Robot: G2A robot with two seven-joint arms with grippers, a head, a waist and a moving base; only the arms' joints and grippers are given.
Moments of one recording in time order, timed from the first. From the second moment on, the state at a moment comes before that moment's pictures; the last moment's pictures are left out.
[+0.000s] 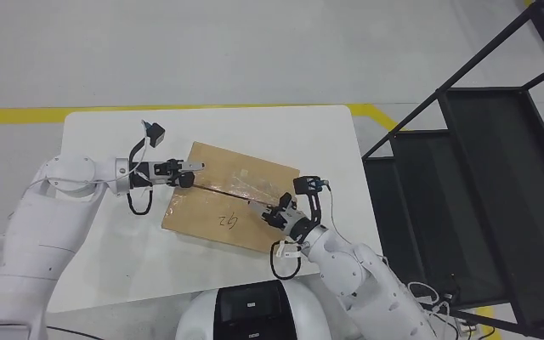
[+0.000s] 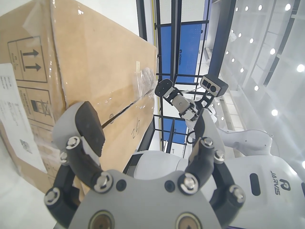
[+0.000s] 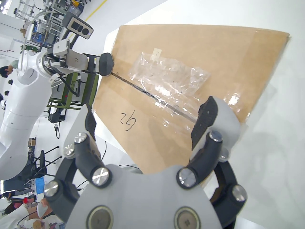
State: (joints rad) left arm 0.83 -0.96 -1.06 -1.22 -0.31 -0.18 -1.25; right arm -1.61 -1.23 1.10 -2.02 -0.62 0.20 0.34
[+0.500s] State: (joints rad) left arm 0.85 -0.96 -1.09 -1.23 -0.30 -0.18 -1.25; right arm -1.49 -1.26 1.08 -1.87 -0.49 0.23 0.28
